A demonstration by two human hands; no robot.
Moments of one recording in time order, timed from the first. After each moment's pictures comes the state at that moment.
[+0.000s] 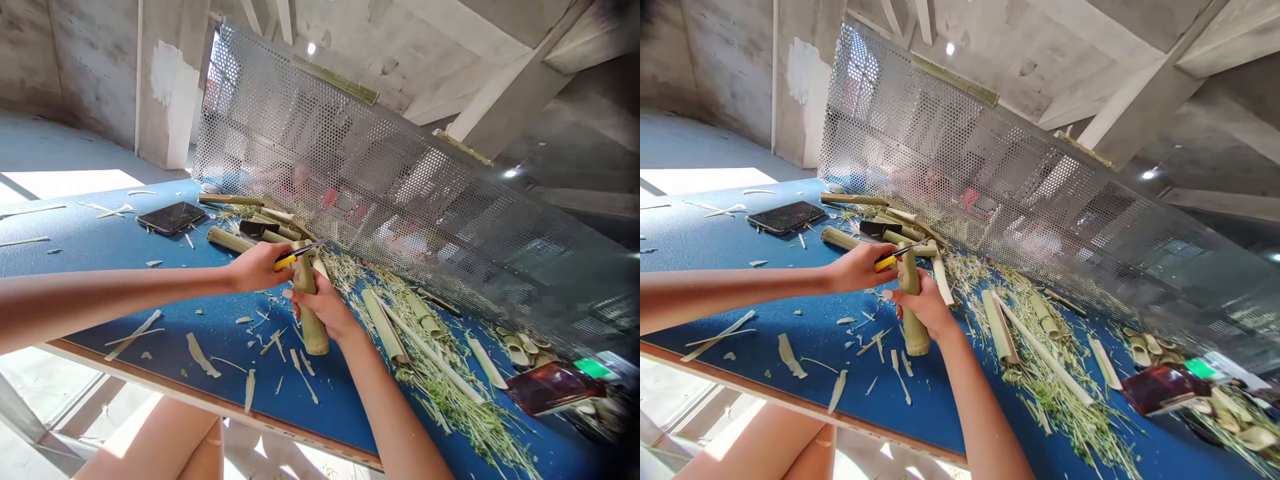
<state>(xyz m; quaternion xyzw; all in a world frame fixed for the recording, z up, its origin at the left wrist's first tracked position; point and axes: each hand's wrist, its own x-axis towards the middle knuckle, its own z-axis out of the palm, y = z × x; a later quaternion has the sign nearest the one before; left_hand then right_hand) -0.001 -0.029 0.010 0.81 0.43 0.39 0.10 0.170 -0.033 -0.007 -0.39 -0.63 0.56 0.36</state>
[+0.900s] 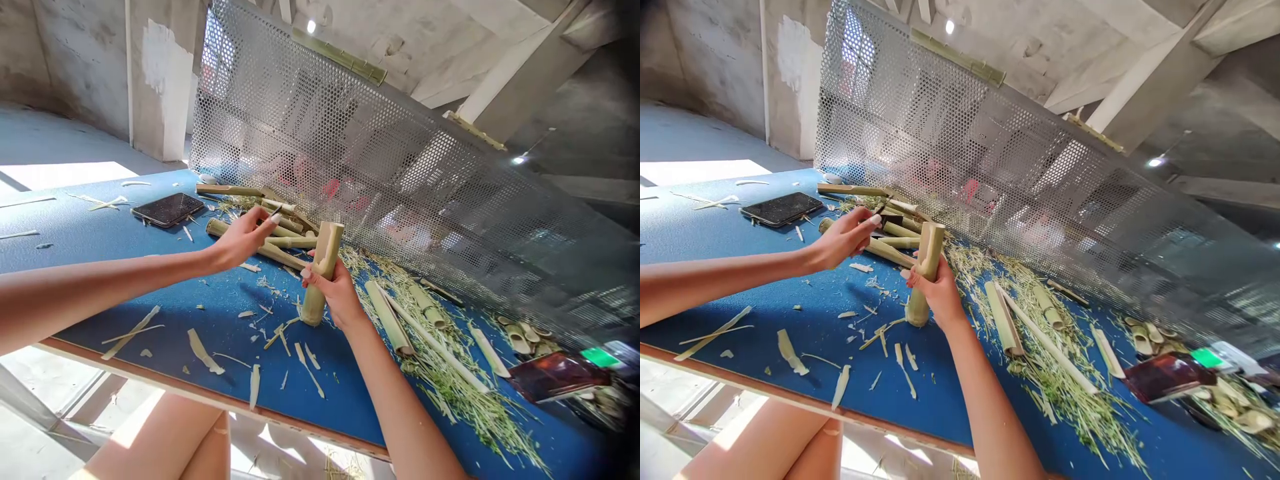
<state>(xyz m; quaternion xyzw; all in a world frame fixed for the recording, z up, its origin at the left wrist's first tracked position) -0.026 -0.021 0.012 0.69 0.48 0.49 0.23 0.176 -0.020 -0.013 -0.36 -0.65 0.44 0.49</state>
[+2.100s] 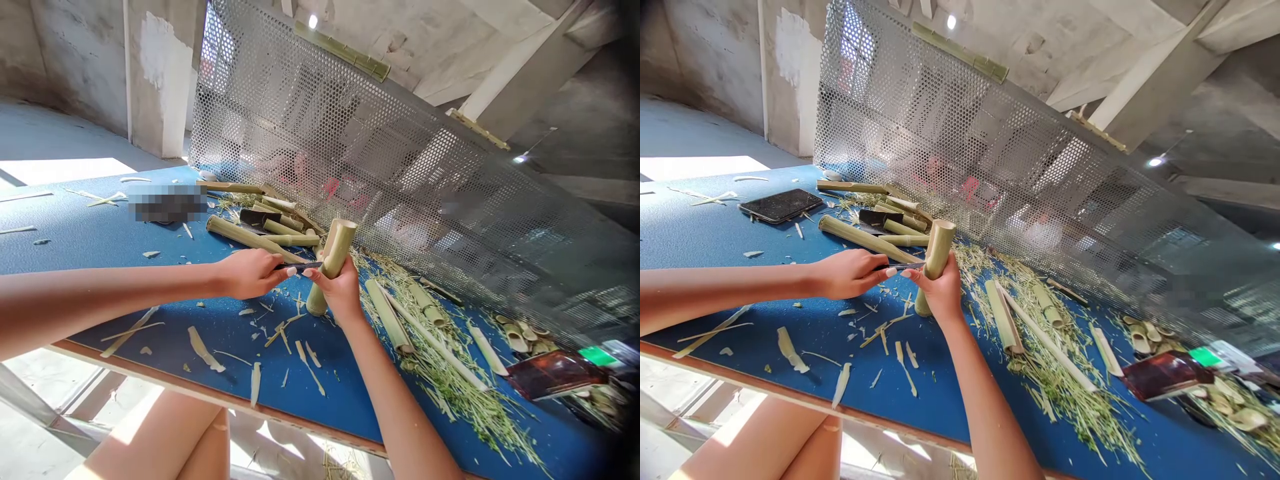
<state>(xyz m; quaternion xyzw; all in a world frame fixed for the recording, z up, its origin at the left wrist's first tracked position) -0.014 -0.039 -0.005 0.86 0.45 0.23 0.07 0.180 -0.016 -0.015 -0.43 -0.68 0.24 0.54</state>
